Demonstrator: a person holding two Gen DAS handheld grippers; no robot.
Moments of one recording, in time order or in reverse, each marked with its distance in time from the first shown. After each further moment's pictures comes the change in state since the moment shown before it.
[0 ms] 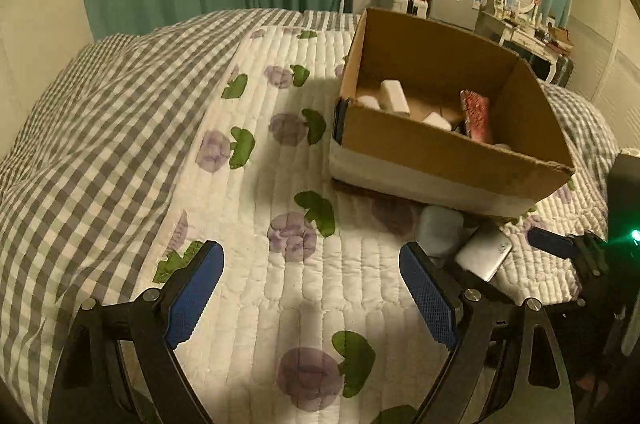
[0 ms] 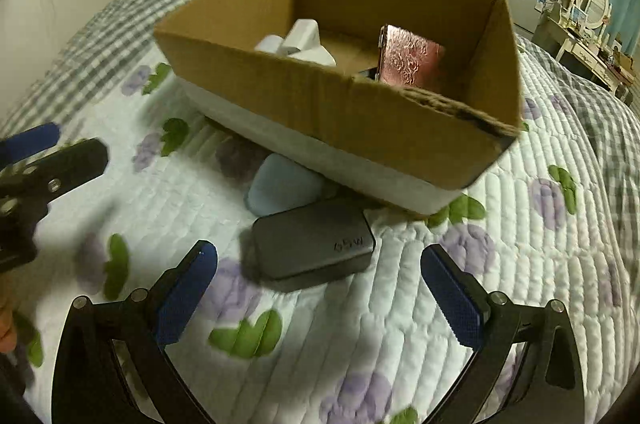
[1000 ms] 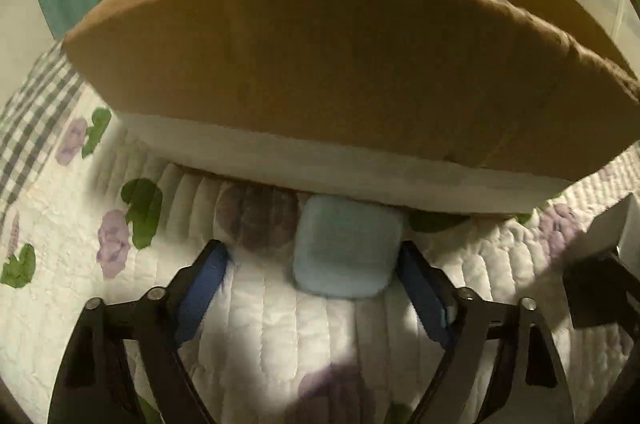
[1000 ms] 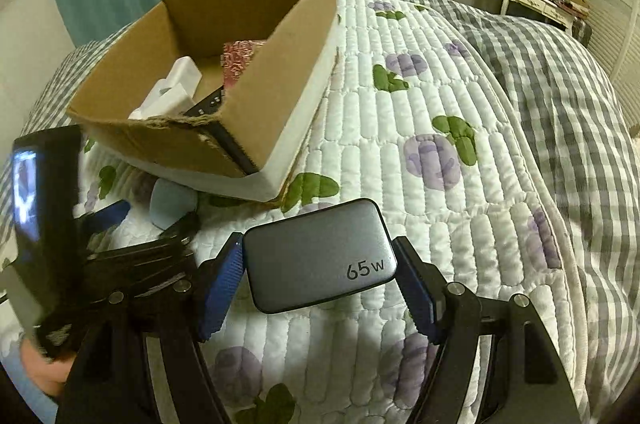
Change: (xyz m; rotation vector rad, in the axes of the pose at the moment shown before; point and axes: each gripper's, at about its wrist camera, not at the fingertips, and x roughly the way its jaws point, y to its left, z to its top) left arm 0.097 -0.121 -0.004 0.075 0.088 0.057; right arm -0.038 -0.105 -0.018 0.222 -0.018 -0.058
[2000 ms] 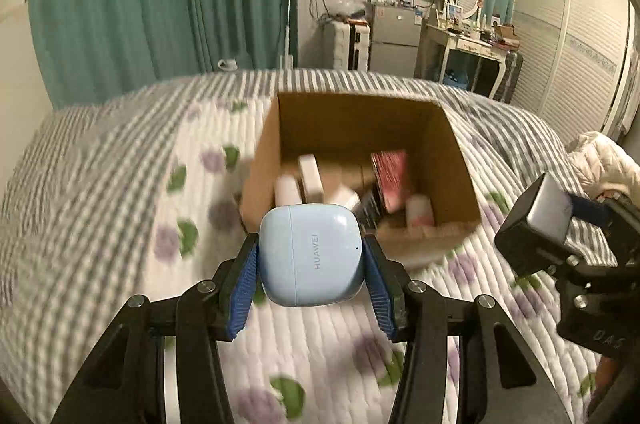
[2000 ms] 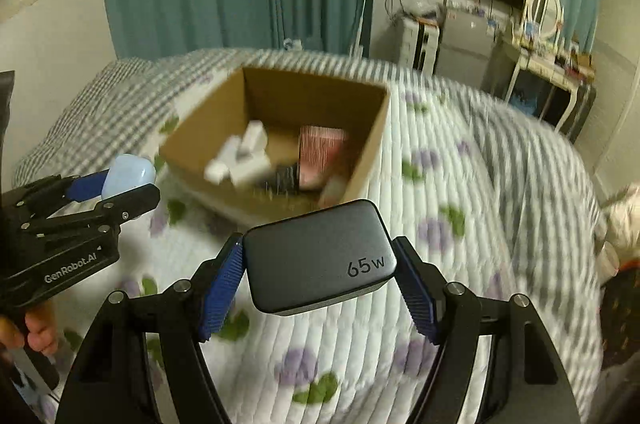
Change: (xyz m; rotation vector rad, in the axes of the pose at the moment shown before) left arm -0.152 0.083 0.058 0.066 -0.219 -0.174; right arm -0.099 0.061 0.027 -0.129 -0.187 -0.011
